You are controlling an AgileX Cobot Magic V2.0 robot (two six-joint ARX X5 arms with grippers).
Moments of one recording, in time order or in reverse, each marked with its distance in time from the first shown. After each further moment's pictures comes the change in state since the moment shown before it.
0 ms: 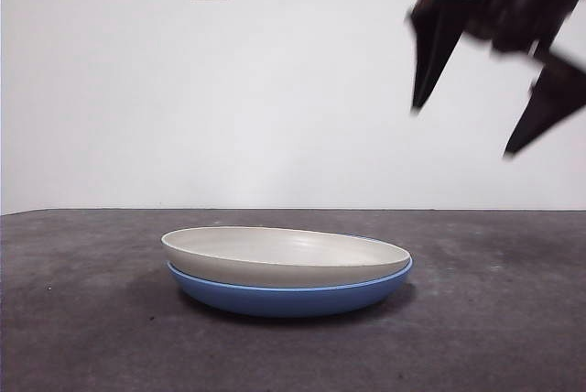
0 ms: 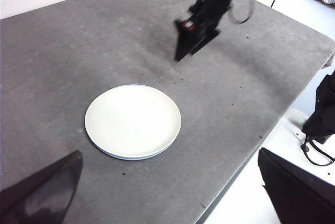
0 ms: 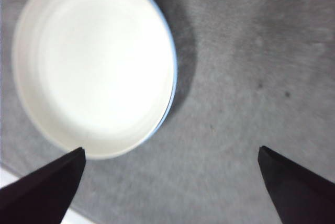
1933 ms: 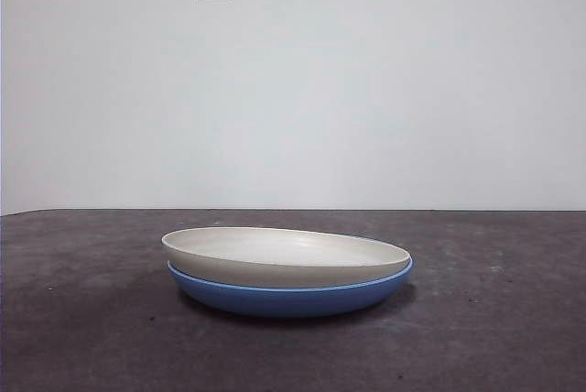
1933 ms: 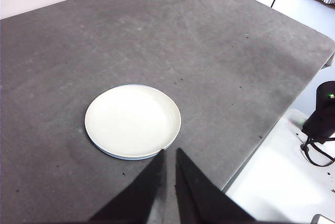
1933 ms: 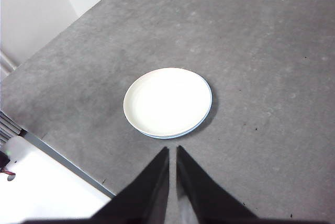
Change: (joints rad) left arm 0.002 0.000 0.000 0.000 0.000 0.000; right arm 0.006 -1.017 0.002 -0.264 0.048 -0.090
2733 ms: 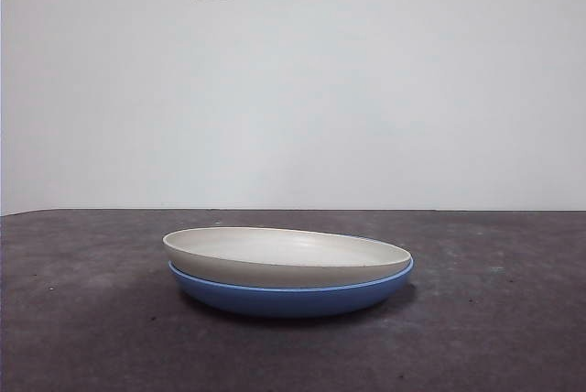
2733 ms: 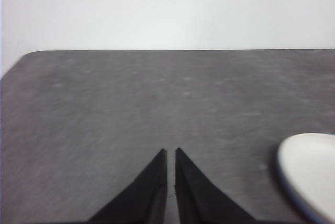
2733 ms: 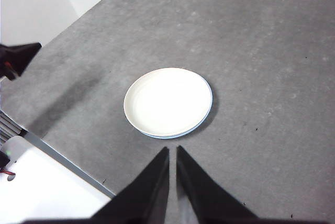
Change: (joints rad) left arm 0.662 -0.452 -1.069 0.942 -0.063 -0.002; right arm 0.000 0.000 0.000 0.000 0.000 0.000
